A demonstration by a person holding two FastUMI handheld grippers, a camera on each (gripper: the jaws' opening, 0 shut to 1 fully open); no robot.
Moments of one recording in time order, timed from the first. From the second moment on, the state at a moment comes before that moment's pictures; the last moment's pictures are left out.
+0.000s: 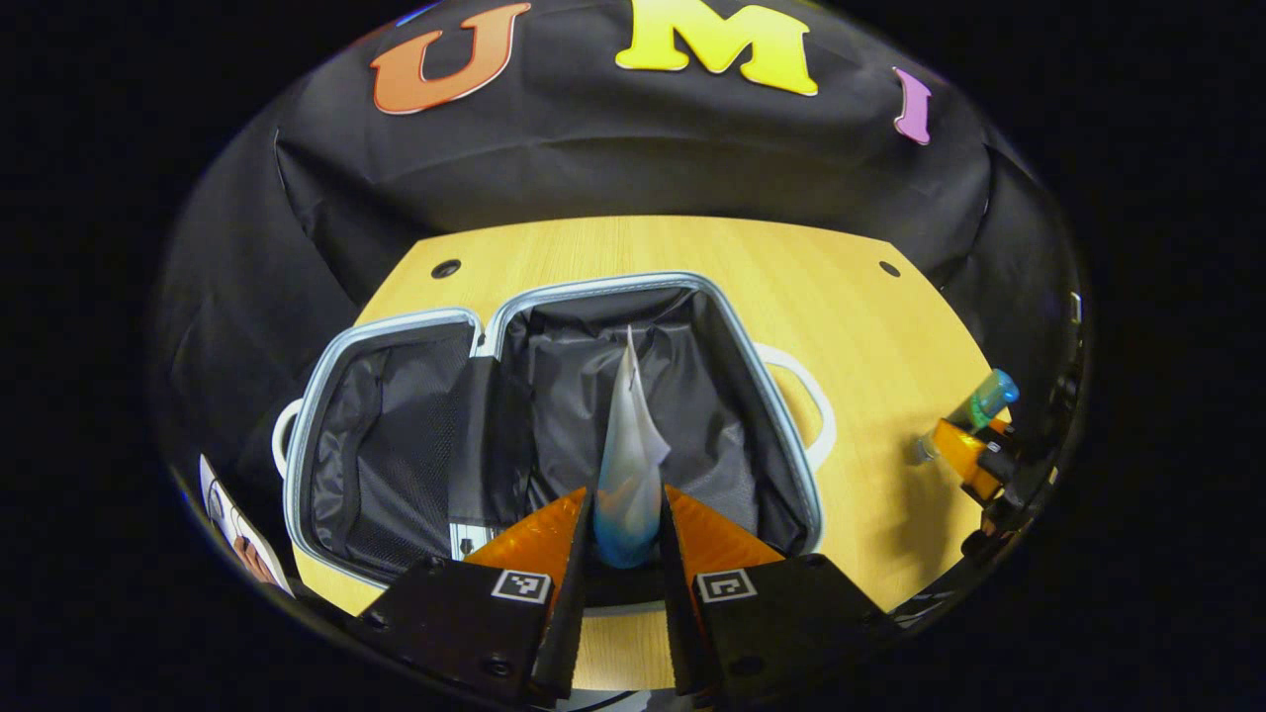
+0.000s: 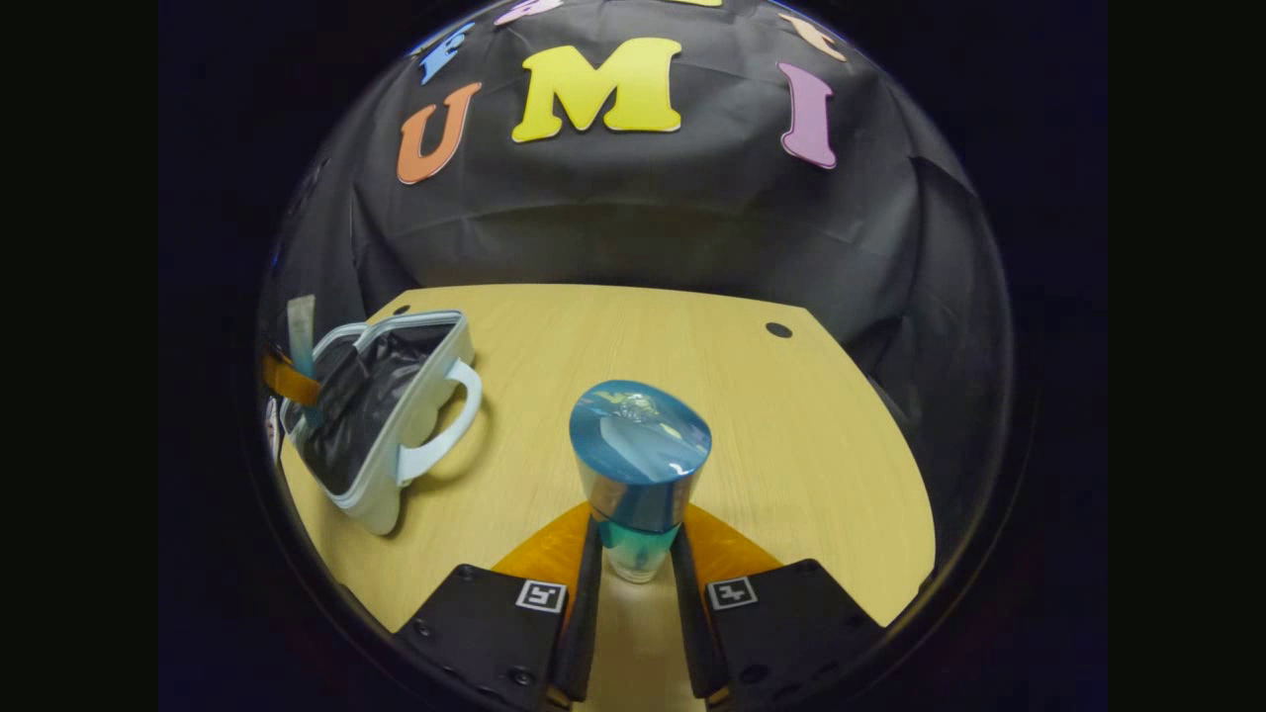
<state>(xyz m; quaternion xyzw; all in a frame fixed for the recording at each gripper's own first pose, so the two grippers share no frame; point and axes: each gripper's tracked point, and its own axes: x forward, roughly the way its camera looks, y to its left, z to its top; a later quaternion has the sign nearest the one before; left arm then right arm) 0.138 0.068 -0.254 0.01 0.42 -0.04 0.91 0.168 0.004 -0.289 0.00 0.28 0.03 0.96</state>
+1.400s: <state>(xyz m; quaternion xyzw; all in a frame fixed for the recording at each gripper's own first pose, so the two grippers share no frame) 0.054 0.165 -0.212 -0.03 0.31 -0.03 0.95 0.170 0.273 -0.231 -0.03 0.38 0.21 0.90</state>
